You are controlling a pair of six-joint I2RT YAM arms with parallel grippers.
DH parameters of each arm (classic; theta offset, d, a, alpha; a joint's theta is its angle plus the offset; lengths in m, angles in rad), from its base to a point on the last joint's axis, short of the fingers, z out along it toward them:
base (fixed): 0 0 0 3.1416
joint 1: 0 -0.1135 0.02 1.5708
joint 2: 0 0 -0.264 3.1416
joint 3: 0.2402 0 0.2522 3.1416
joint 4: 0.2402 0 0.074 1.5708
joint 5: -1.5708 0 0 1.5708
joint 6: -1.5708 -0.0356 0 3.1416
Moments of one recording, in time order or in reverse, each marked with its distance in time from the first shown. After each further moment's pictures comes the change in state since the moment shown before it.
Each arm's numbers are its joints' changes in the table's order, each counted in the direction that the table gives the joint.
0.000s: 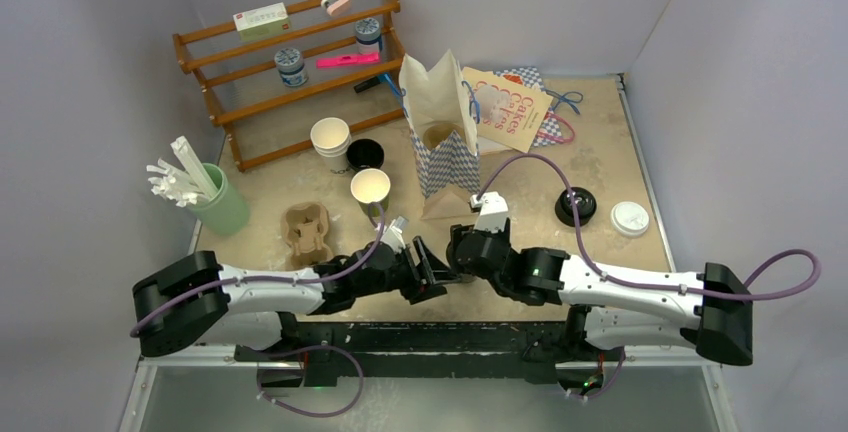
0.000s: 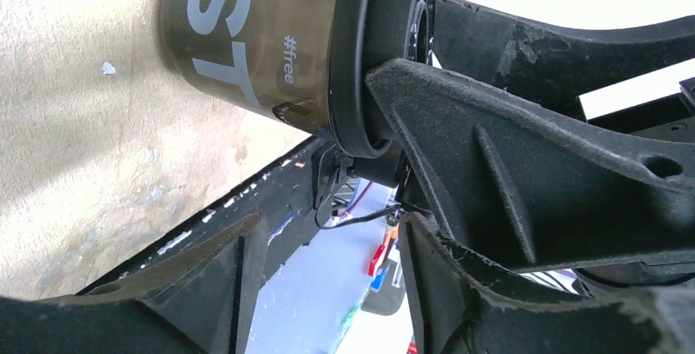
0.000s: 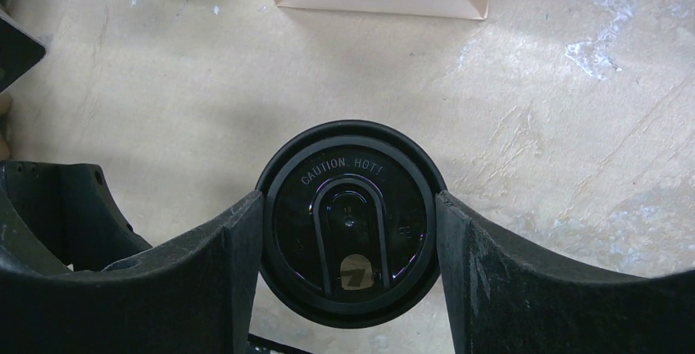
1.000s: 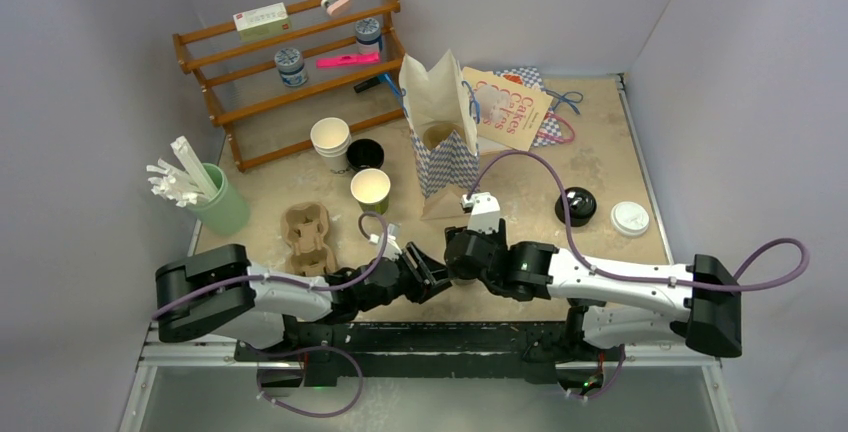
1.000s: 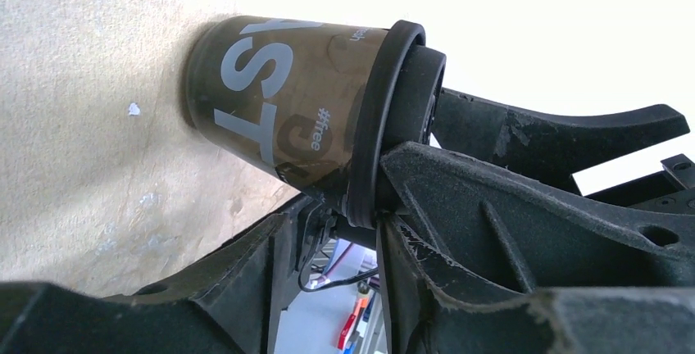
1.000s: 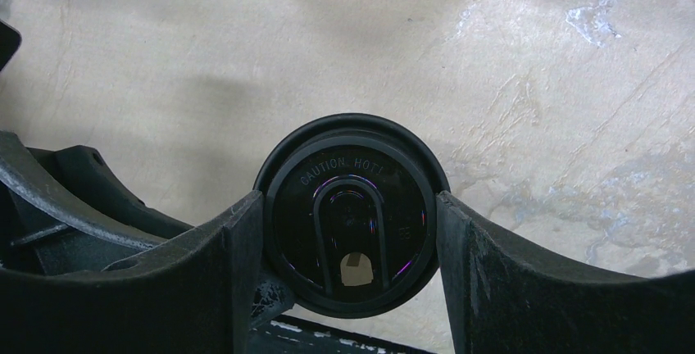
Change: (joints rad) left arm 0.108 0.130 -0.065 -0.234 0.300 0.134; right arm -0.027 0.076 0.098 0.161 0.023 -0.068
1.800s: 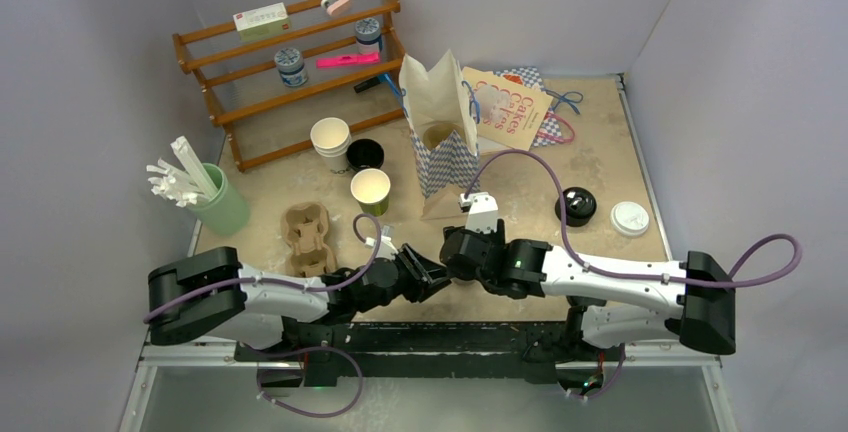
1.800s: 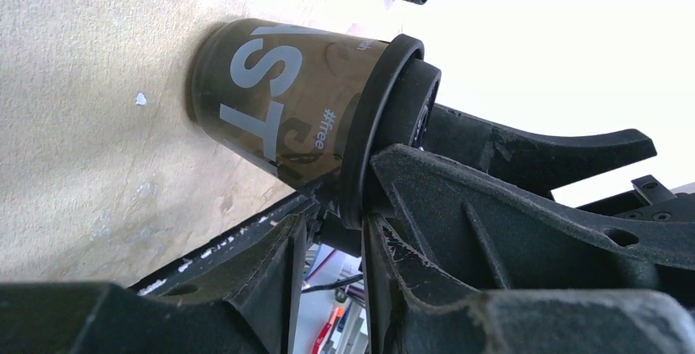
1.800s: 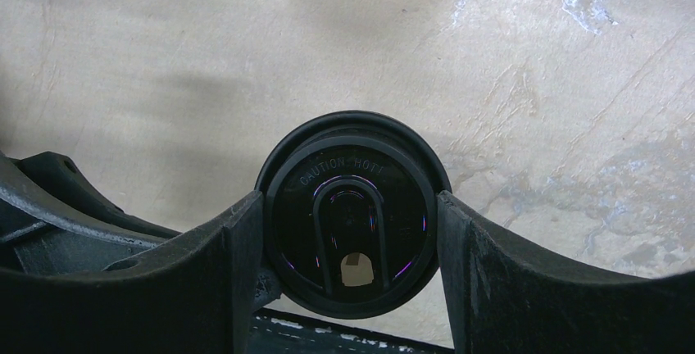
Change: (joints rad) left arm 0.012 -0.056 0.000 0.085 0.035 0.084; right arm 0.000 0.054 0.039 0.054 0.014 -0.033
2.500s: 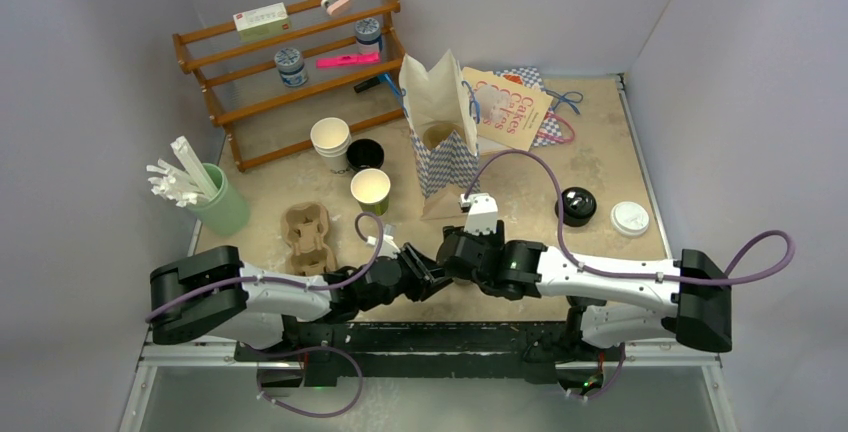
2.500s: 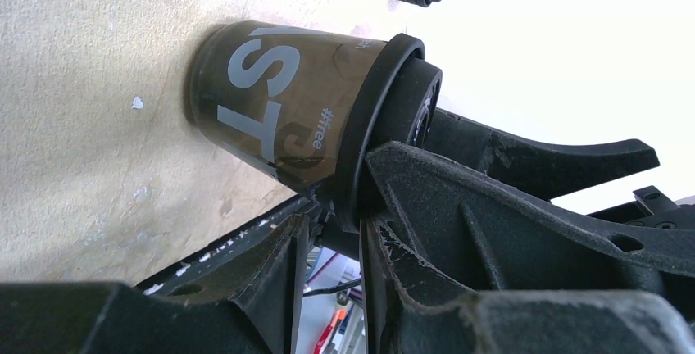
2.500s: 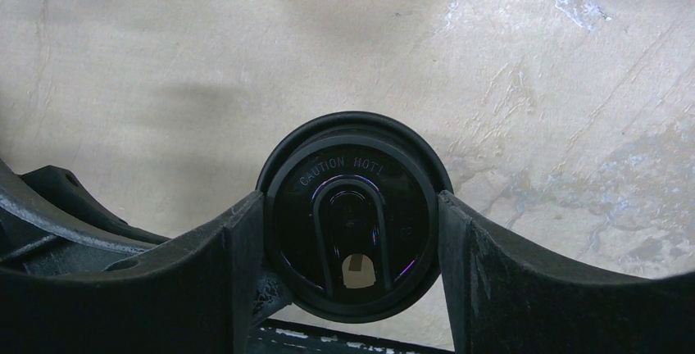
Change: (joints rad) left arm 0.000 0.018 0.021 0.018 -0.011 -0.002; right arm -0.009 0.042 0.000 0.006 -0.029 -0.051
